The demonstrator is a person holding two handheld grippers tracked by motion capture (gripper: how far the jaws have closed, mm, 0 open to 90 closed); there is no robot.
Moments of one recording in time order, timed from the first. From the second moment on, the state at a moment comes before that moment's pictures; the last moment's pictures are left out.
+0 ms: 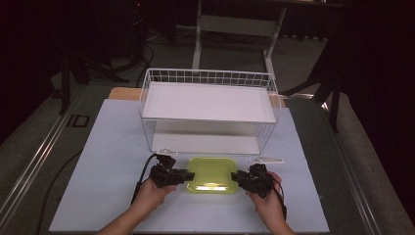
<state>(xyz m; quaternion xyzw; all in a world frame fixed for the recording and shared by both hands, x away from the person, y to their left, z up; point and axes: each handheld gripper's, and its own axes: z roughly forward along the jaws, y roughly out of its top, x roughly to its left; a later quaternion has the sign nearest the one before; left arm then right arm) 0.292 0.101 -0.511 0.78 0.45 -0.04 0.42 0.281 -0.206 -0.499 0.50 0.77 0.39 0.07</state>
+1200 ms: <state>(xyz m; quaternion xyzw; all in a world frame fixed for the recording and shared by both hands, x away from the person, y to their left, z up) 0.311 0.124 -0.473 0.74 0.47 0.05 0.47 0.310 -0.176 -0.457 0.49 0.75 0.43 0.11</state>
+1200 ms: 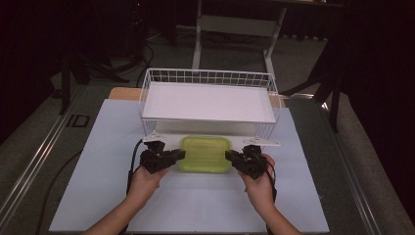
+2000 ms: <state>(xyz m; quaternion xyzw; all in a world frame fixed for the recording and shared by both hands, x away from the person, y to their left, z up) 0.353 0.114 -0.498 0.72 0.51 0.06 0.46 0.355 -0.169 -0.484 0.53 0.73 0.41 0.14</state>
